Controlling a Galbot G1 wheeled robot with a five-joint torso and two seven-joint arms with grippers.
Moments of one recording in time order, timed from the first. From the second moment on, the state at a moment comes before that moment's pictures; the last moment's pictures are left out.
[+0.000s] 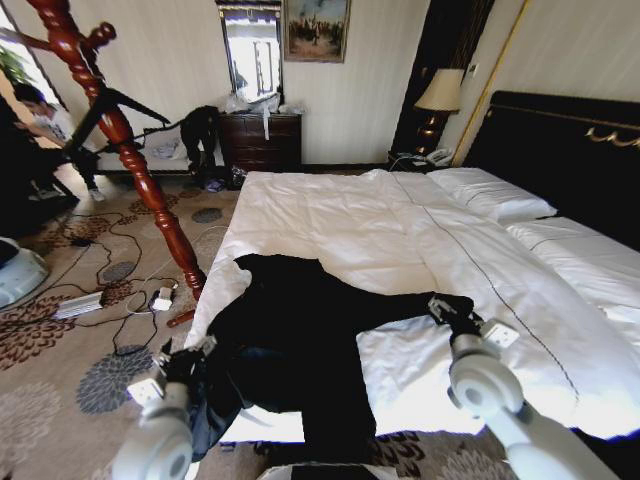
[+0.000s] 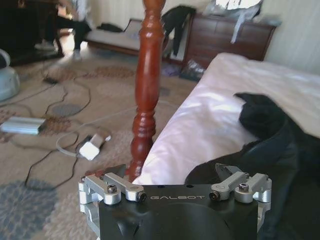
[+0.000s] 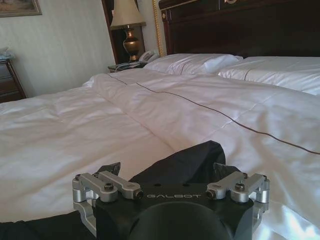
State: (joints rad) left arm 1.65 -1.13 -0.58 -2.31 -0.77 0.35 -0.71; right arm -1.47 0.86 0.50 2.26 1.00 -0.17 1.00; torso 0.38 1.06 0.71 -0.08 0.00
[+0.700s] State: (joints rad) left arm 1.61 -1.36 -0.67 -2.23 -1.09 0.44 -0.68; right arm -1.50 0.88 0.49 2.26 1.01 -0.19 1.04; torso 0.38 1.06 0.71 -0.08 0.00
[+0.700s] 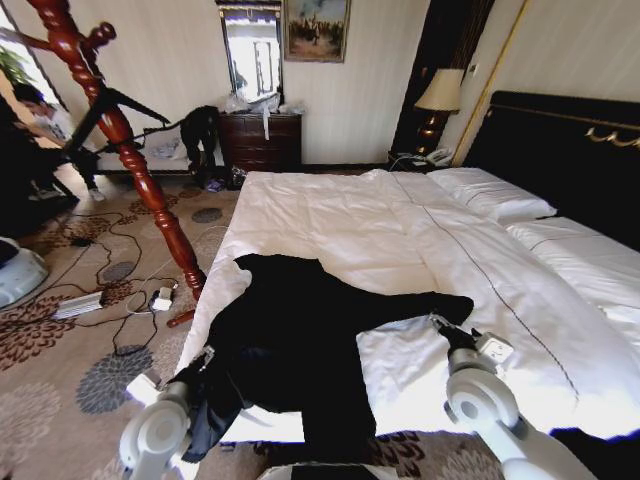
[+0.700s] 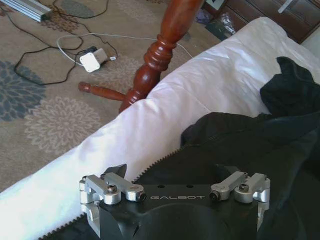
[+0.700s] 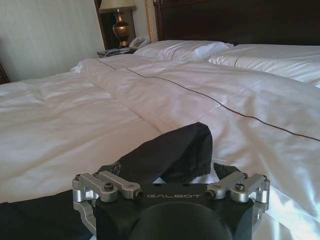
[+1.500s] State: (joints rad) left arm 1.65 -1.37 -0.67 -2.33 -1.04 0.39 -0.68; right arm -1.52 0.89 0.49 2.24 1.00 -0.20 1.06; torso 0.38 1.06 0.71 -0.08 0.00
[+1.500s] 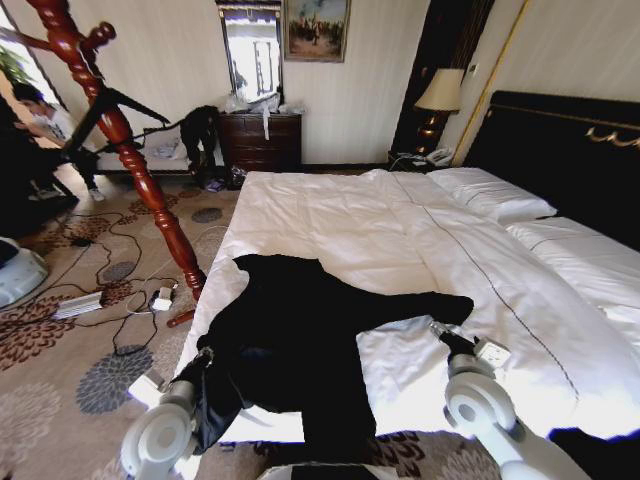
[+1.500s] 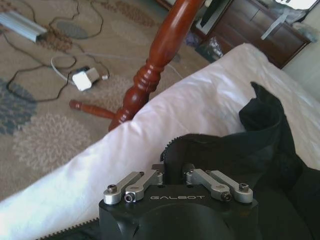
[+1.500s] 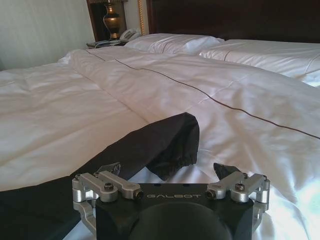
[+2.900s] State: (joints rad) left arm 1.24 -0.85 0.04 -2.40 -1.27 0.67 -0.74; right arm -1.47 0.91 0.46 2.10 0.93 -0.18 1.01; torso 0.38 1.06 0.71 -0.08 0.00
